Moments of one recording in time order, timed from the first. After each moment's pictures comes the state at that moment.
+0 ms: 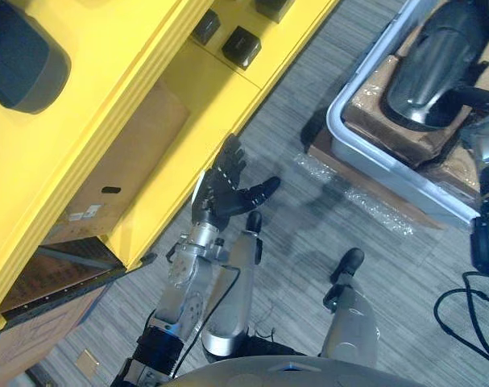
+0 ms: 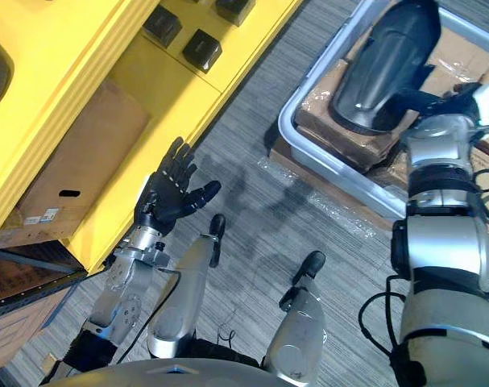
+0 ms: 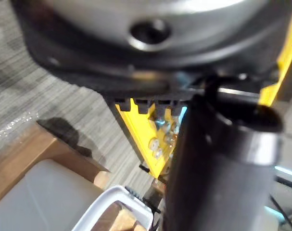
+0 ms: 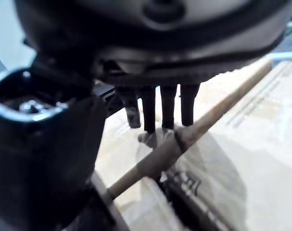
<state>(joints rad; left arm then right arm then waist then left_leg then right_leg) -0.01 0.13 -0.32 0.03 -0.55 -0.28 0.01 -1.12 -0.84 0.13 1.12 -0.07 0.45 -0.38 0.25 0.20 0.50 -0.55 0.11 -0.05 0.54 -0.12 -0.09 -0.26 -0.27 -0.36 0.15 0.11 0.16</state>
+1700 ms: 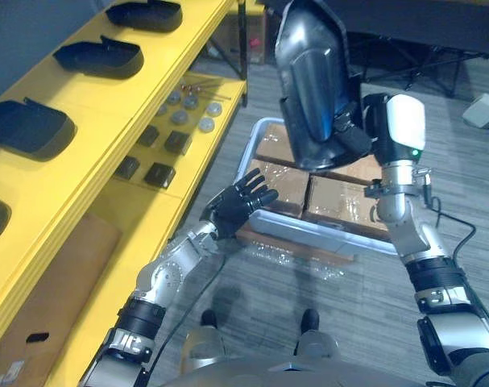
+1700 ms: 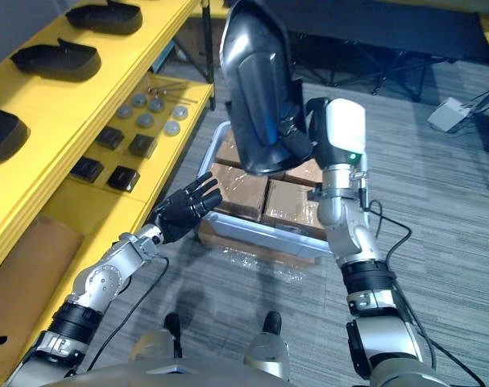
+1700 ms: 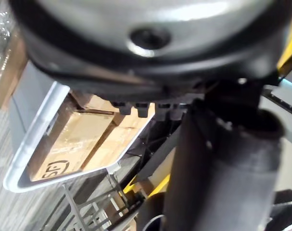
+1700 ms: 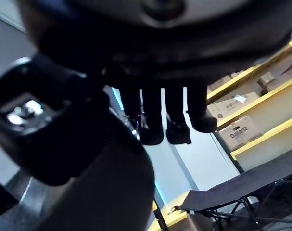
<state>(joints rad) -0.21 0.25 -0.20 0.16 -0.94 0.31 -0.22 -0.42 -0.49 0.07 0.33 -0.66 -0.21 -0.46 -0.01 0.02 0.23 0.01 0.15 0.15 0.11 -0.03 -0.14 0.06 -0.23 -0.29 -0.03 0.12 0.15</state>
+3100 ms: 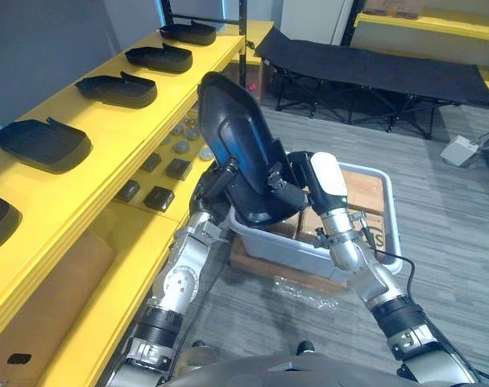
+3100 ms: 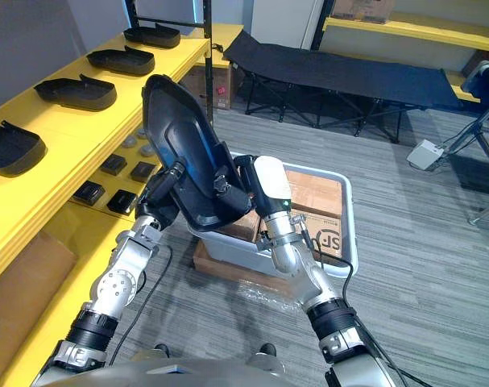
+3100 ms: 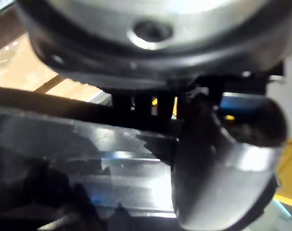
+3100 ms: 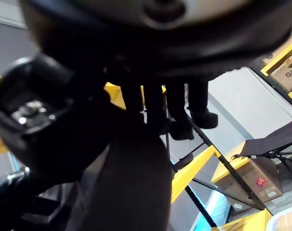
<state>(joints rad) -0.13 0.10 -0.18 0.08 -0.94 0.02 0.06 -0.21 -0.33 0.29 0.25 -0.62 -0.36 -0.40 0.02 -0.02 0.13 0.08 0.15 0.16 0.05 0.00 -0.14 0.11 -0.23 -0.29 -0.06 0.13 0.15</state>
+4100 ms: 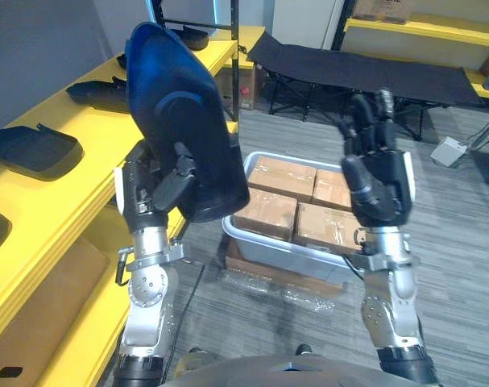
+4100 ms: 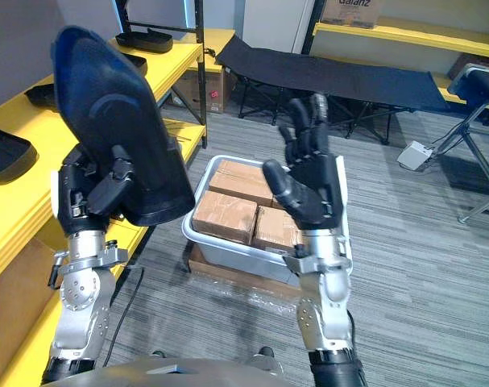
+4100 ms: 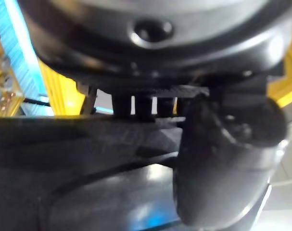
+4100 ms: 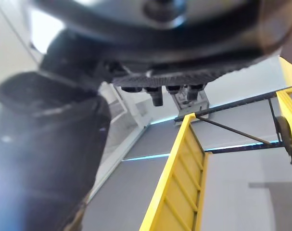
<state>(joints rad) 0.16 0.08 -0.01 -0.24 -0.09 -0.35 0.26 0.11 -0.15 -0.02 -0.17 0.55 -0.51 0.30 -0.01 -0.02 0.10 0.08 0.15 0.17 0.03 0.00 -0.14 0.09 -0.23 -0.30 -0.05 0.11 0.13</state>
